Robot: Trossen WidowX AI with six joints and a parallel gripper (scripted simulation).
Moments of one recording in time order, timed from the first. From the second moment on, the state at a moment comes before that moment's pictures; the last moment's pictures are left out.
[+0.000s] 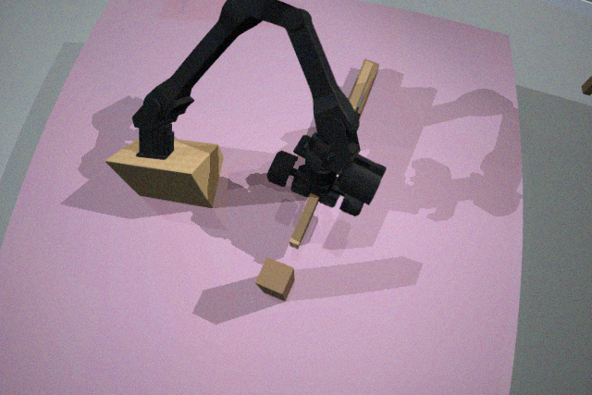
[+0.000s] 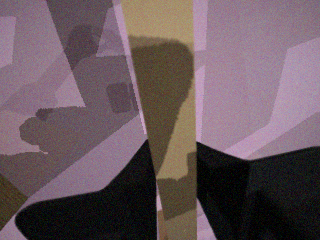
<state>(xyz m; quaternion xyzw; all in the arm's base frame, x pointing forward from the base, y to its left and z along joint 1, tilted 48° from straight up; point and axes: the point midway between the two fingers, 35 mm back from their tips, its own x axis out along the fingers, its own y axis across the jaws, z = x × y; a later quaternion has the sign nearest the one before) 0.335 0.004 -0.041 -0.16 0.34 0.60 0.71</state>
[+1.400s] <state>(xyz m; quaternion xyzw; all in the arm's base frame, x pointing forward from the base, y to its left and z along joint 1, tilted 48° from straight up) 0.335 0.000 -0.038 -0.17 0.34 0.60 0.71</state>
